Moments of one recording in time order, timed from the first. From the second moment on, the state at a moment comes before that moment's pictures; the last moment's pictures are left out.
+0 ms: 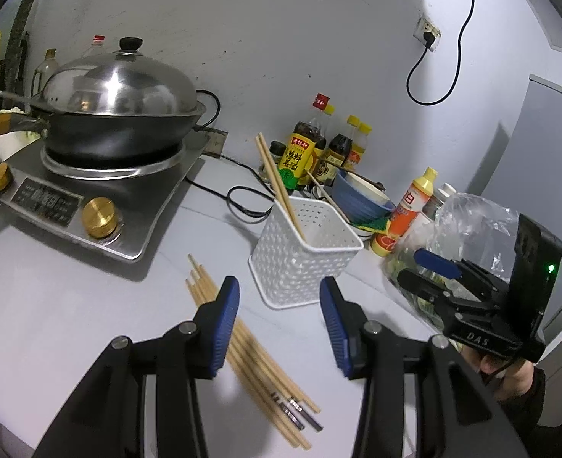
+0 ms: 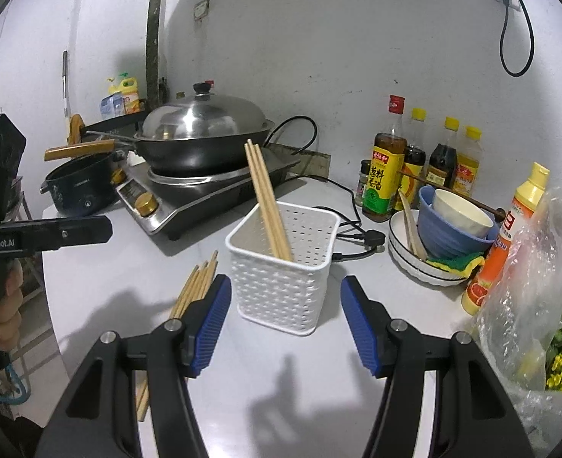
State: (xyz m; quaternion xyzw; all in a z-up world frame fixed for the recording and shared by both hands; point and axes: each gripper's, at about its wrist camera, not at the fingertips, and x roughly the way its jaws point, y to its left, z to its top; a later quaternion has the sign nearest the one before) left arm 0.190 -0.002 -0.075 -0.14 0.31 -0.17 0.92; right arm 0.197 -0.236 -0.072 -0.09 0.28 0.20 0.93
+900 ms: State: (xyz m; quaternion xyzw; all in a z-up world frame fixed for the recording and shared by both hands) left arm 0.149 0.108 -0.142 -0.18 0.32 -0.06 0.93; right arm 0.218 -0.156 -0.146 -0.12 0.39 0.22 0.89
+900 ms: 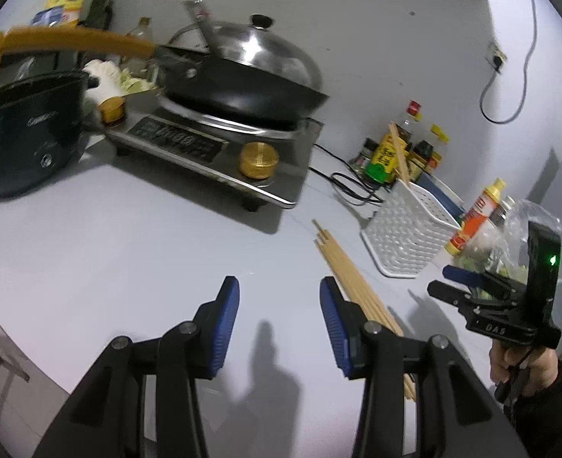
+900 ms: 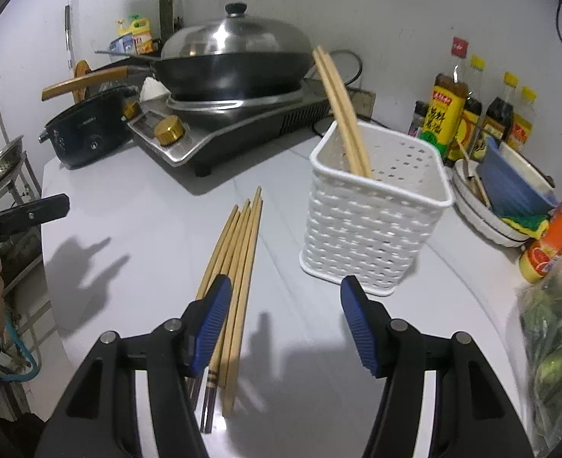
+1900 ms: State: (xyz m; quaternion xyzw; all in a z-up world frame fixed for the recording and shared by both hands) left arm 0.165 0.142 -0.178 -0.22 0.36 -0.04 0.91; right arm 0.273 -0.121 -0.205 -0.09 0.46 0.22 0.86
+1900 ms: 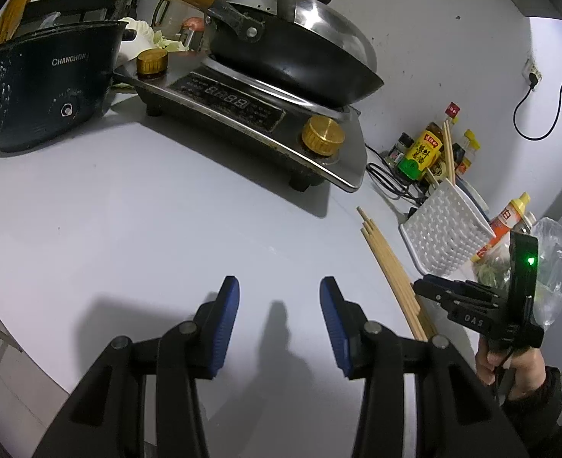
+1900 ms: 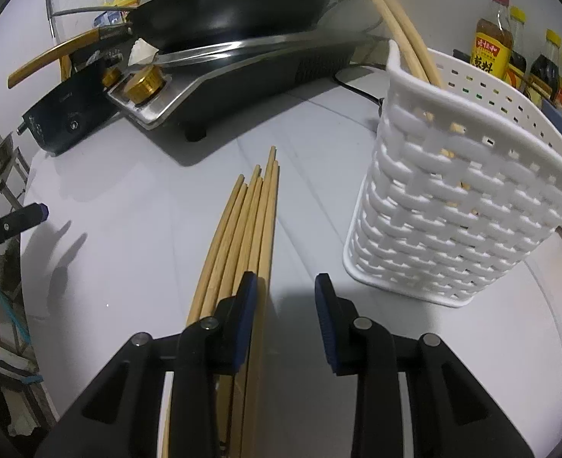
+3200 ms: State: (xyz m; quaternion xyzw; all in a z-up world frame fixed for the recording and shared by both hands) left arm 0.213 -0.021 -0.184 -0.05 0.44 -0.08 0.89; right arm 0.235 -0.167 -0.191 -0.07 0.42 0.26 0.87
